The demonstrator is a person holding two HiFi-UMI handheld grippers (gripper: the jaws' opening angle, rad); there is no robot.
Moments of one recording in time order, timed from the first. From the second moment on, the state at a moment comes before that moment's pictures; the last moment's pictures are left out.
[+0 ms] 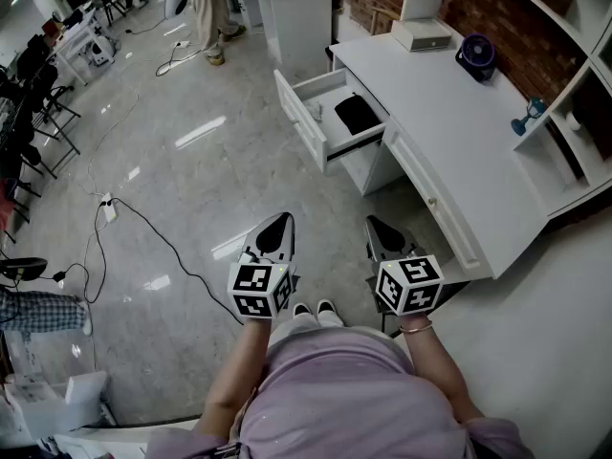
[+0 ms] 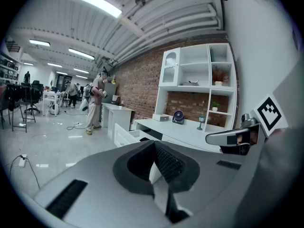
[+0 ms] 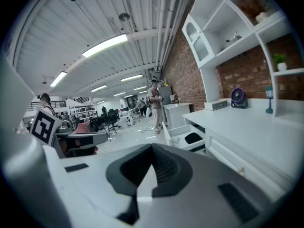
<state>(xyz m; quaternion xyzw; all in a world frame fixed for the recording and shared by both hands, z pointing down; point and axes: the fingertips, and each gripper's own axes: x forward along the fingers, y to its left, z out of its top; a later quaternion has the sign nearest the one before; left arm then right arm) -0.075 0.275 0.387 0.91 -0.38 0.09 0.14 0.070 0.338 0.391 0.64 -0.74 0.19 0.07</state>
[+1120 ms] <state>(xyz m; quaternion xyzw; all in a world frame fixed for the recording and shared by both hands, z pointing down) -0.061 0.246 0.404 0.90 -0.39 0.09 0.15 0.082 0.316 0.395 0.64 -0.73 0.22 0.02</state>
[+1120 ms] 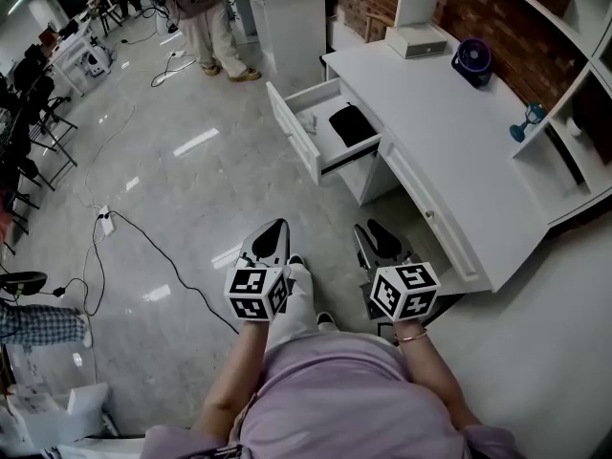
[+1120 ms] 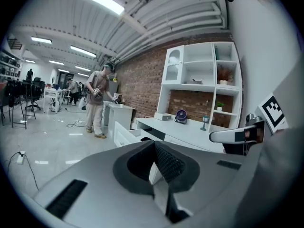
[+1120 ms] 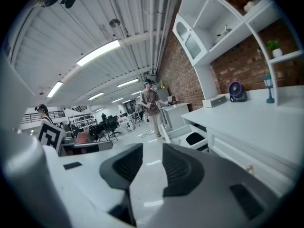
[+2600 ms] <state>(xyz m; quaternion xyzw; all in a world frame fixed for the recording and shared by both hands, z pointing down) -0.034 -0.068 0.437 0.91 -0.34 0.11 0.18 0.121 0.023 0.427 0.67 -0.70 0.25 0.02</state>
